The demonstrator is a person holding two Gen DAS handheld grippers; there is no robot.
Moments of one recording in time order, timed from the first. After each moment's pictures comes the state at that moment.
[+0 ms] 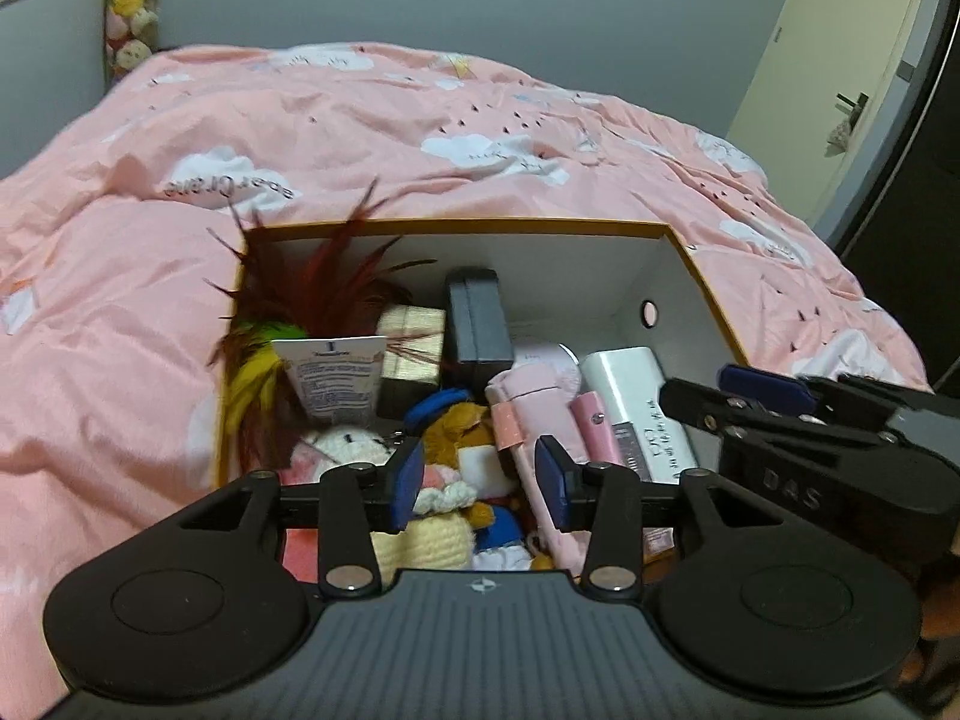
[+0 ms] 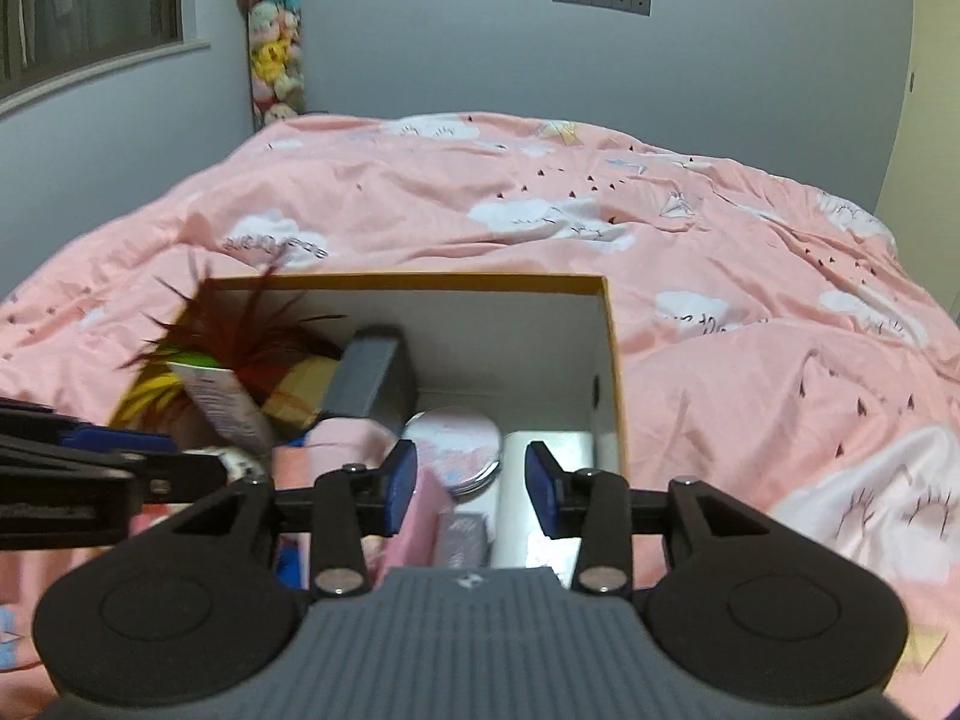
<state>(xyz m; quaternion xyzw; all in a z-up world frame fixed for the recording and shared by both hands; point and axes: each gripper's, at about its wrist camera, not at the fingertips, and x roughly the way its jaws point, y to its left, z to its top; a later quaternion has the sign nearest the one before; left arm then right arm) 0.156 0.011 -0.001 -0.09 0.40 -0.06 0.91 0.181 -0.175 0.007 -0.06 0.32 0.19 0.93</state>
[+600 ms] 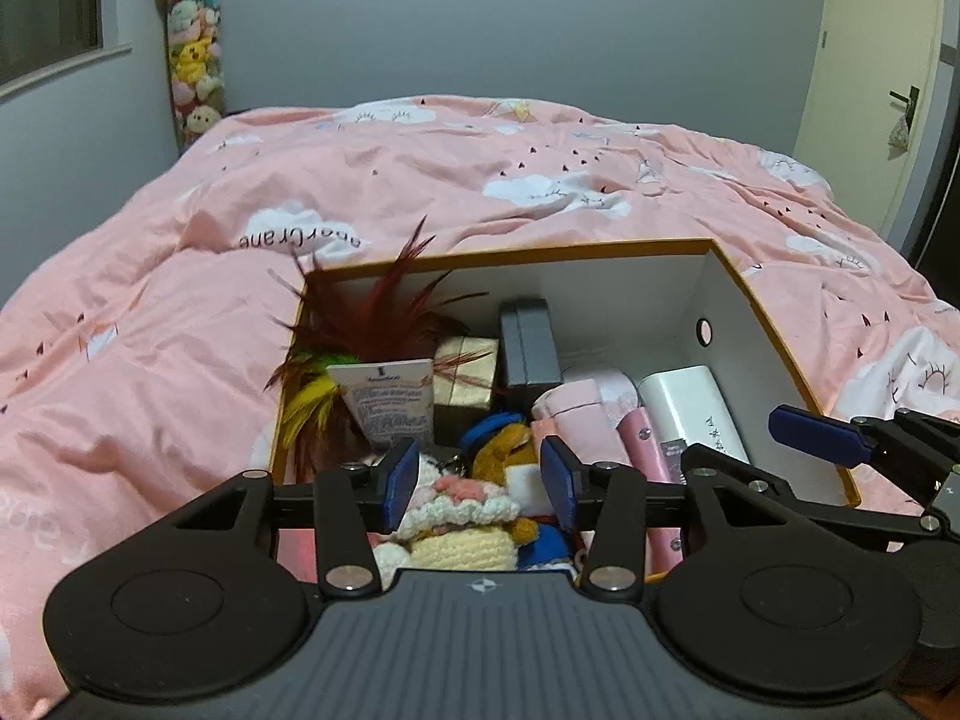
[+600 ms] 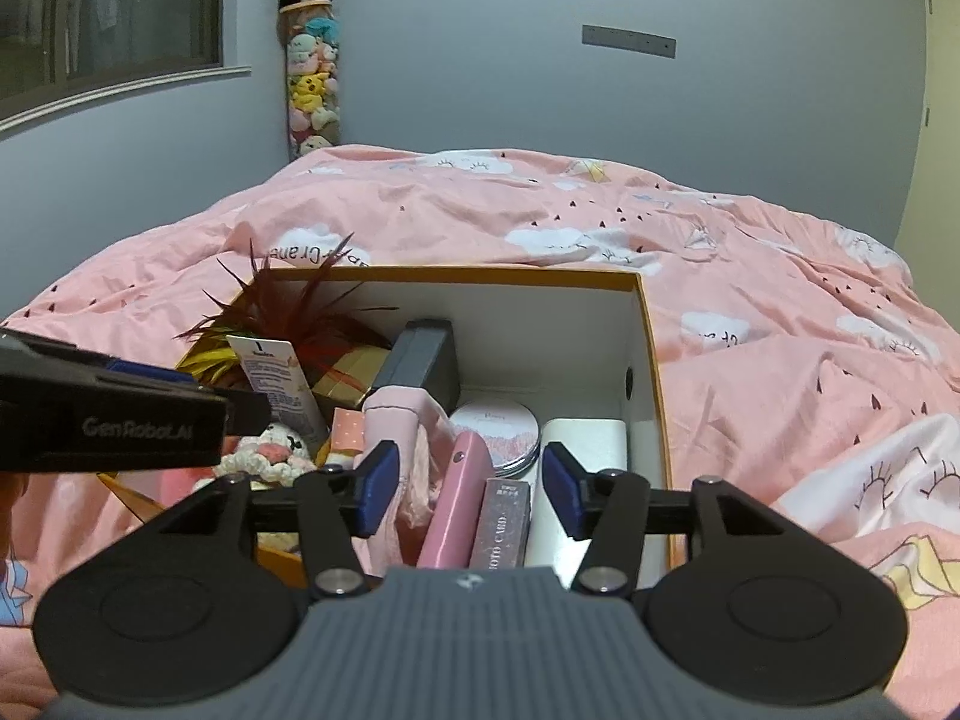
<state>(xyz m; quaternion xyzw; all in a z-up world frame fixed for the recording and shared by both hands) 0.143 -0.019 0.003 -0.03 0.36 0.03 0.93 0.152 -0.181 -0.009 -0.07 0.27 0.22 0.93</state>
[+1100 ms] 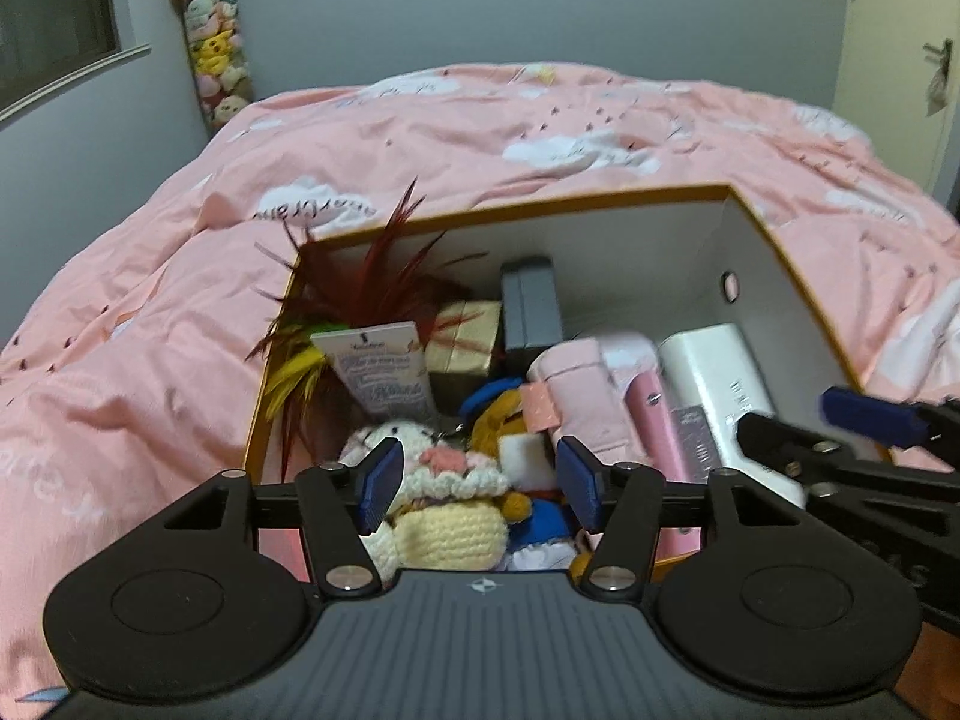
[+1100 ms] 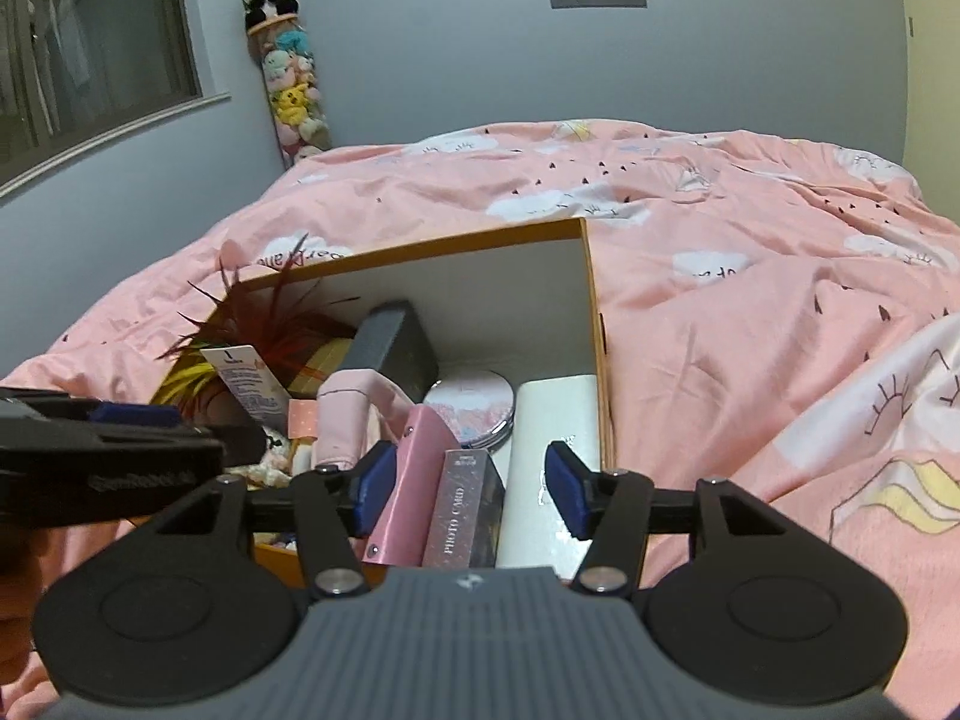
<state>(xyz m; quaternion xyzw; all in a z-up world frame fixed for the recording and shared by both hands) 0.156 -0.050 -0.016 0.01 0.40 0.08 0.91 0.173 -0.220 -0.021 0.00 0.30 0.23 0.92</state>
